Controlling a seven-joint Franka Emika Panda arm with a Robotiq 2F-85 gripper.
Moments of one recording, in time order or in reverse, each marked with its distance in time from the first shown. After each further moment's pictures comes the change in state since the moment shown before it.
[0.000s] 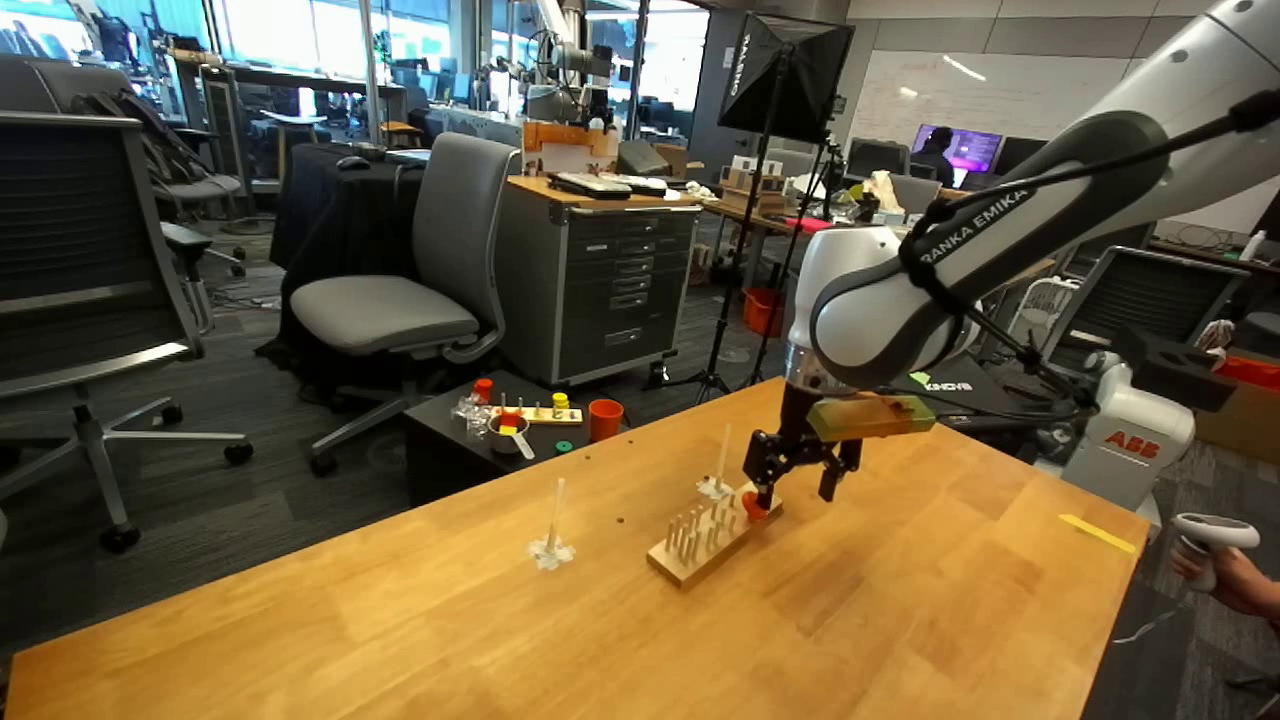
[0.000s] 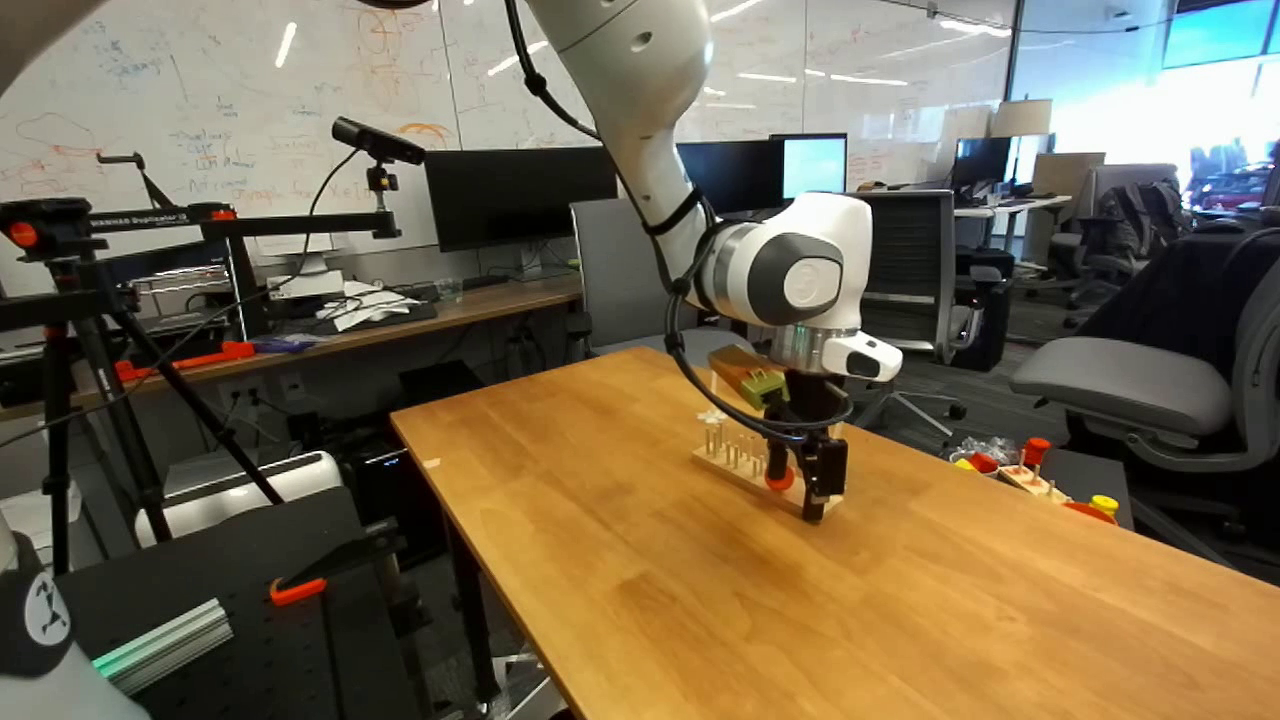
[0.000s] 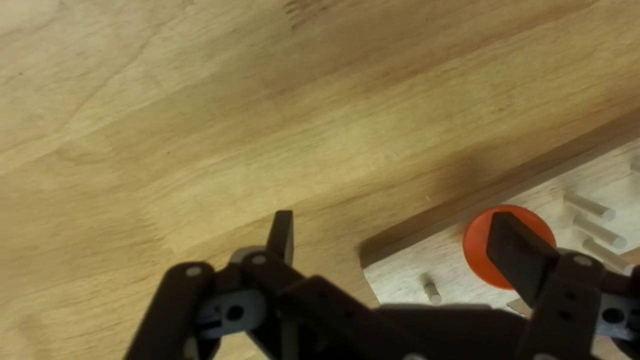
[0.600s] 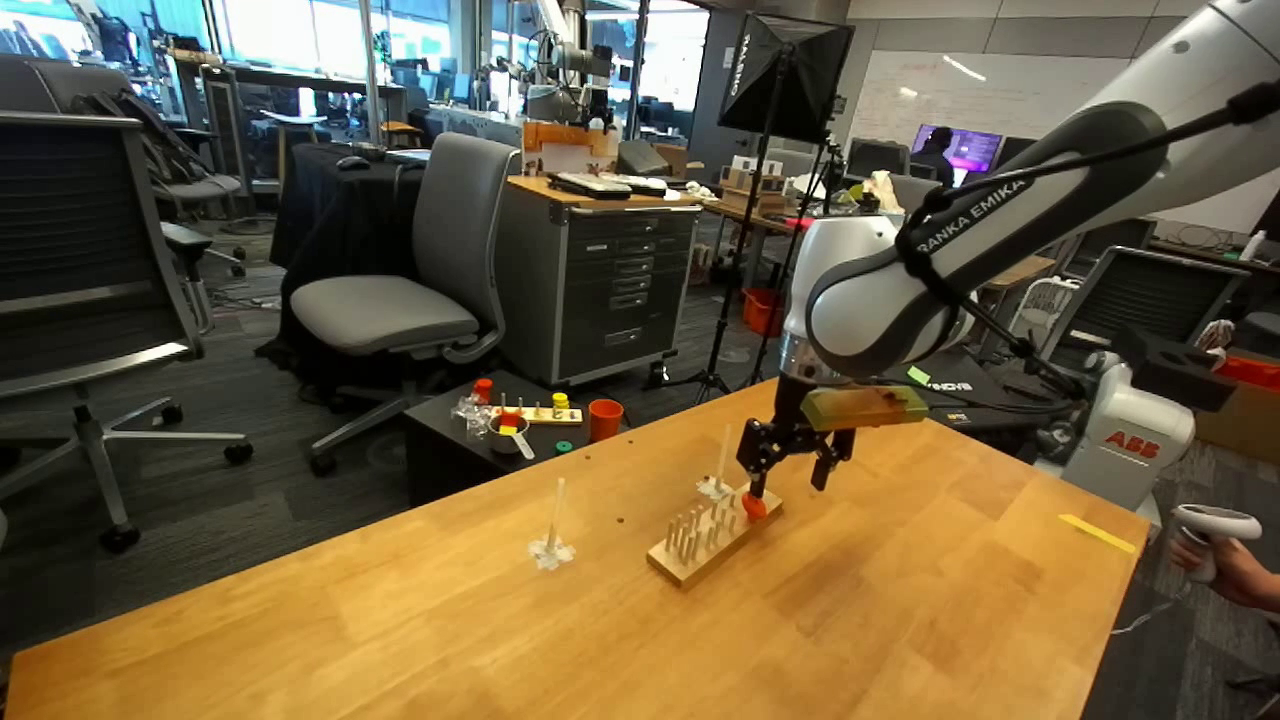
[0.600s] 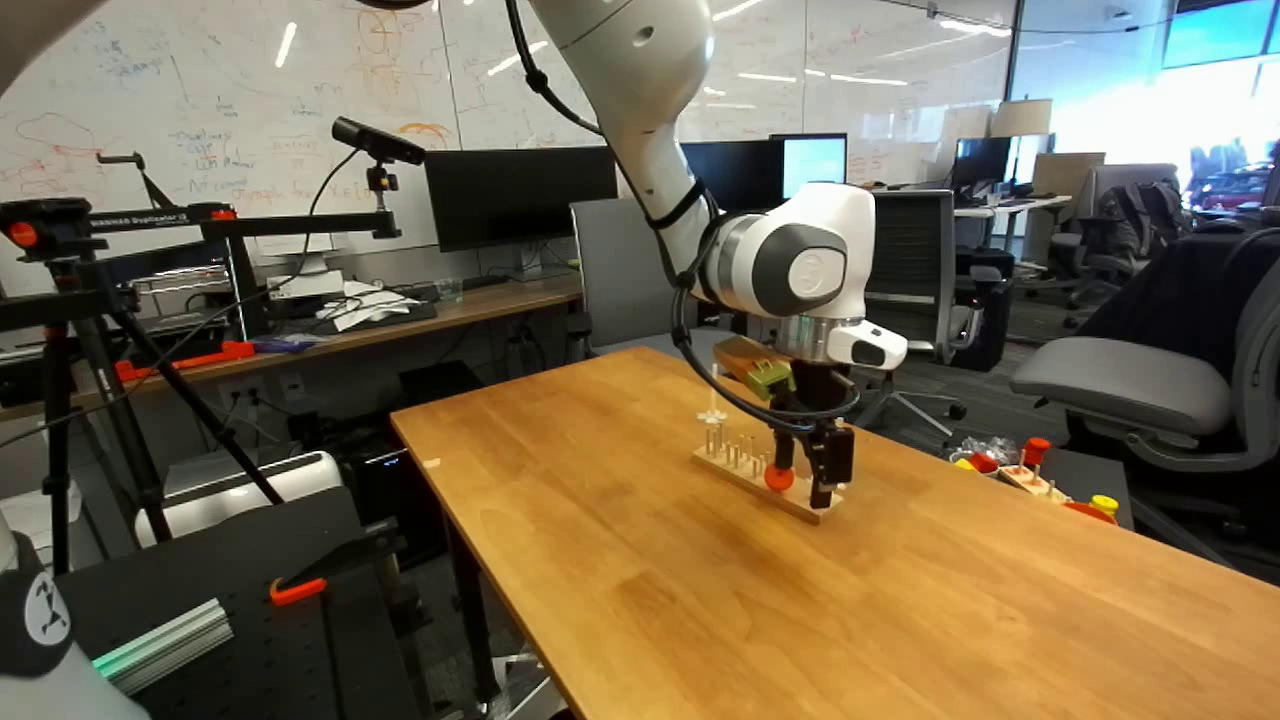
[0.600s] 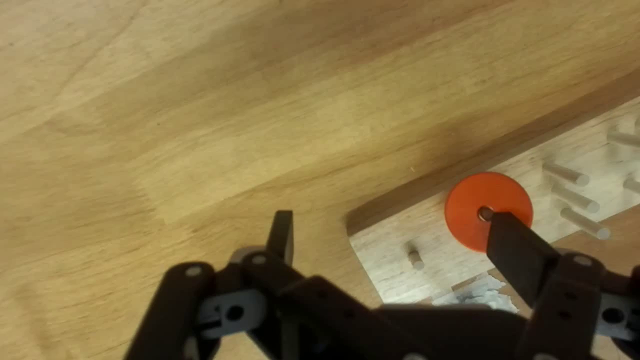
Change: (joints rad) arm 0.003 0.000 -0.002 0.026 0.000 0.000 0.000
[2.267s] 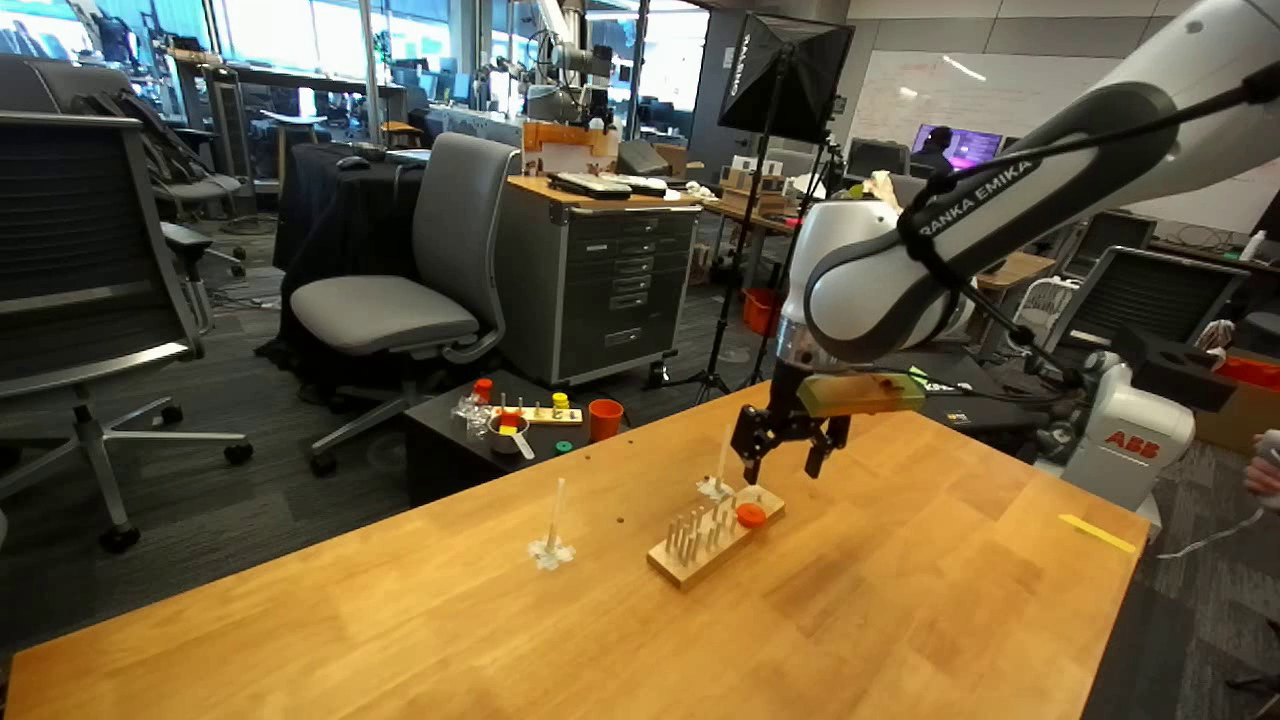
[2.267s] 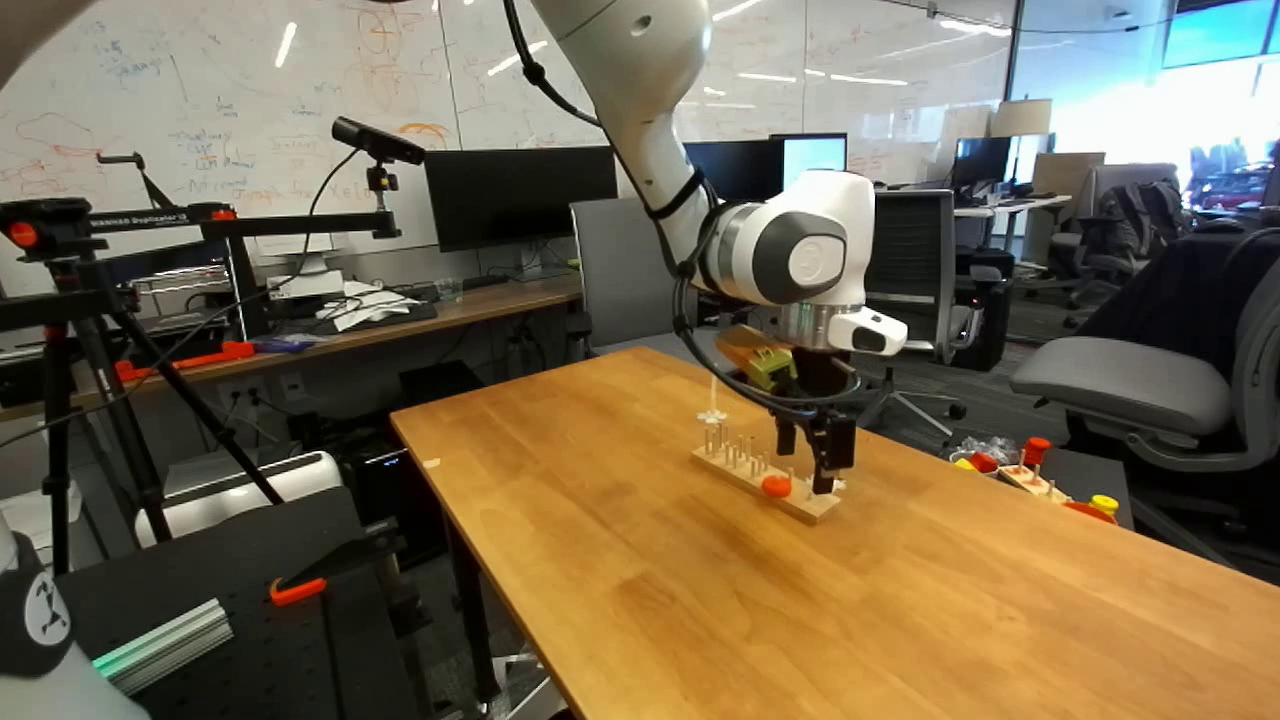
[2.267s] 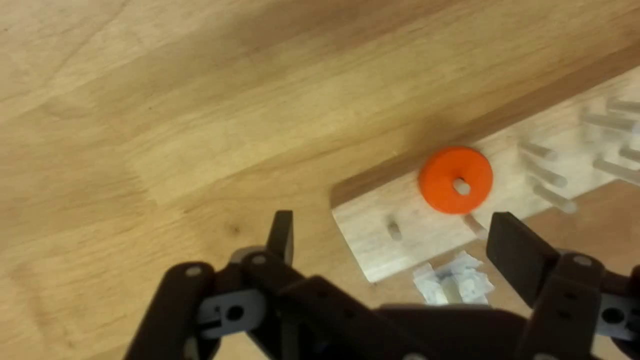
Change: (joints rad) arm 0.004 -0.020 0.003 0.005 0.000 0.000 -0.001
